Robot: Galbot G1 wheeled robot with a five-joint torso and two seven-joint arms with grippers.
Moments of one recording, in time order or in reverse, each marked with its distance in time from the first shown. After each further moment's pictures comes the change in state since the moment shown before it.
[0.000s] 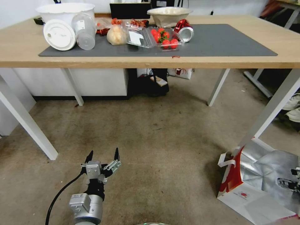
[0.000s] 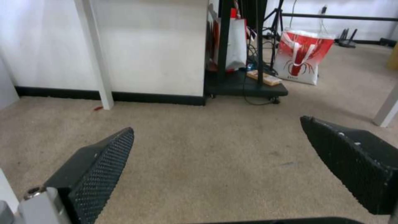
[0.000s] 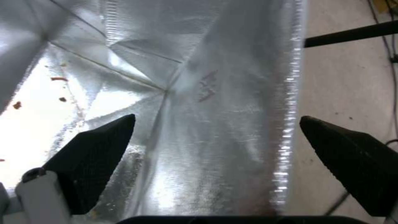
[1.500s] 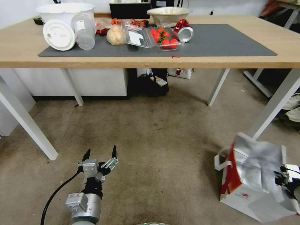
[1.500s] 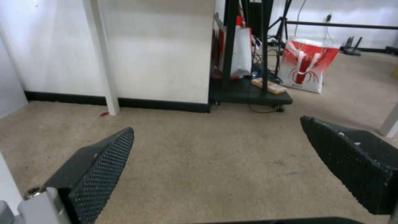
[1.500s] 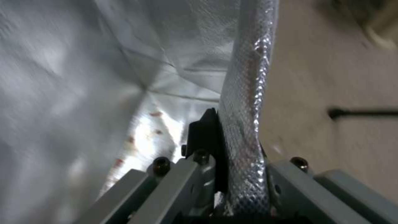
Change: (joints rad) left arm 0.007 -0.002 -0.012 -0.030 -0.008 -0.004 -0.020; right arm -0.066 -0.018 0.018 0.110 0.009 0.174 -0.256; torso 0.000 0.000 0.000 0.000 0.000
